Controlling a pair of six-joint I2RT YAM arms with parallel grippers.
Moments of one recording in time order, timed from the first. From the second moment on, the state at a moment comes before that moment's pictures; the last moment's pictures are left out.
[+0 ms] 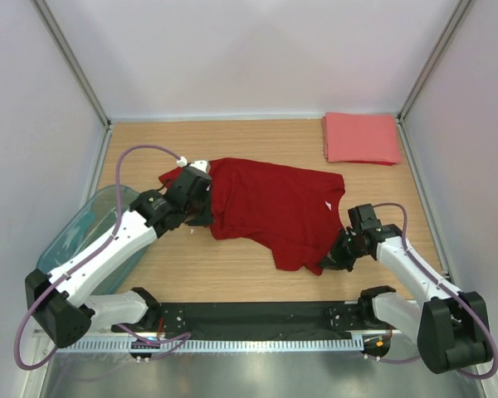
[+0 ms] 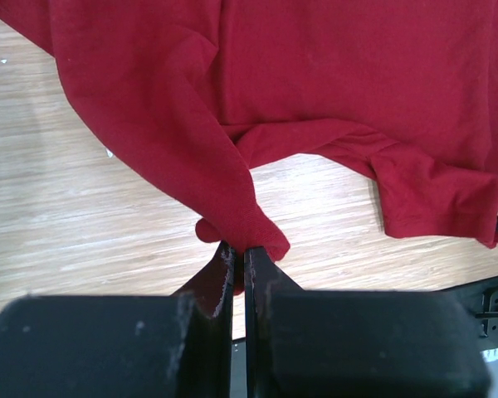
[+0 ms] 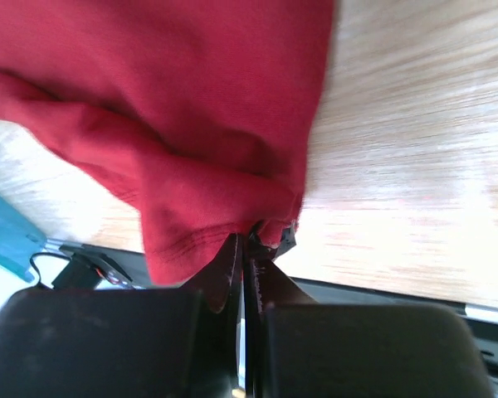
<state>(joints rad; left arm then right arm) -0.70 1.19 1.12 -0.84 -0.19 -0.59 0.19 1.03 0.47 -0.73 -0.39 0.83</state>
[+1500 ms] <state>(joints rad) -0.70 1.06 1.31 -0.85 -0.34 -0.49 0.16 1.12 1.37 -0.66 -0.04 0.89</state>
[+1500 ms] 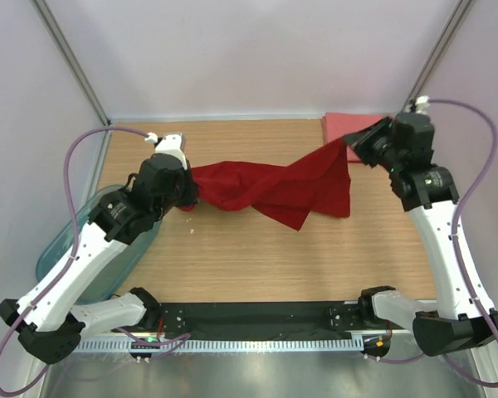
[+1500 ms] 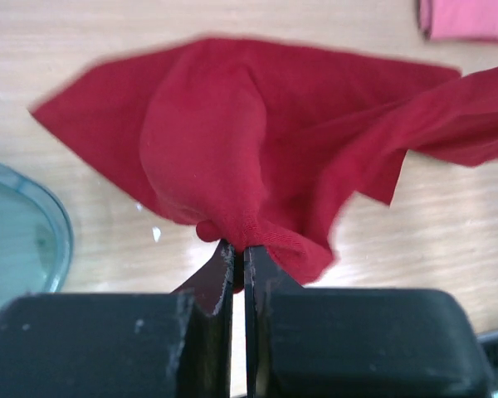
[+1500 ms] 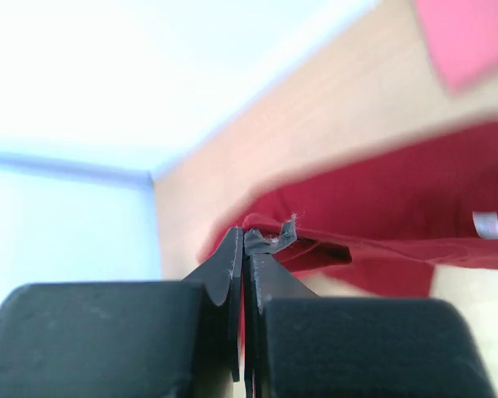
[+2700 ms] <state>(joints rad) -0.70 0.66 1.75 -0.72 -0.02 -0.45 0.14 0.85 2.27 -0.54 -0.04 0.69</state>
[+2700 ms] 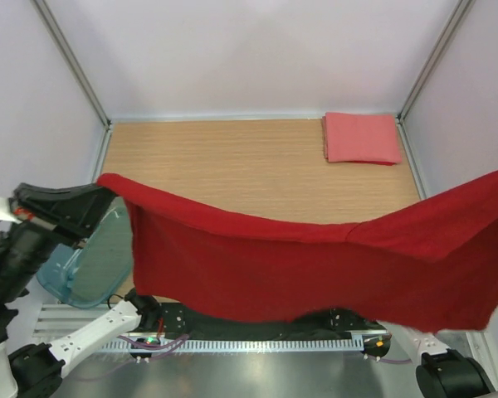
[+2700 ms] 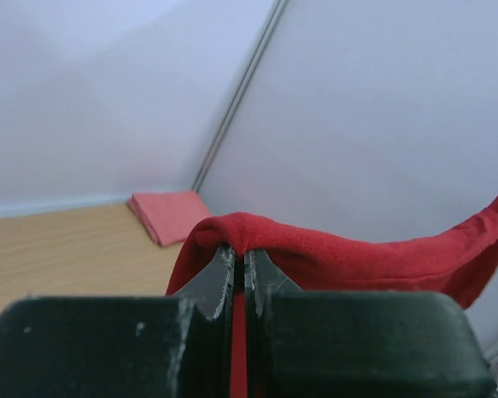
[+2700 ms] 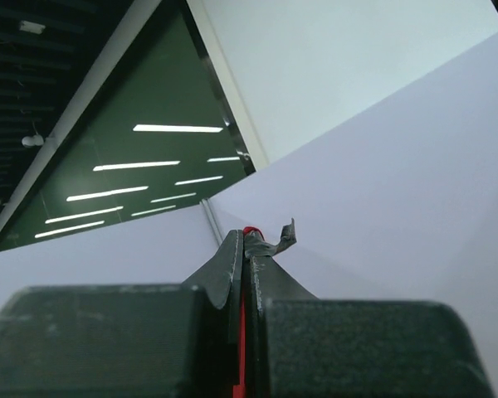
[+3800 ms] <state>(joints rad) -0.67 1.07 1.38 -0.36 -0.56 -0.15 0.14 1.09 1.55 -0.27 0.12 0.39</state>
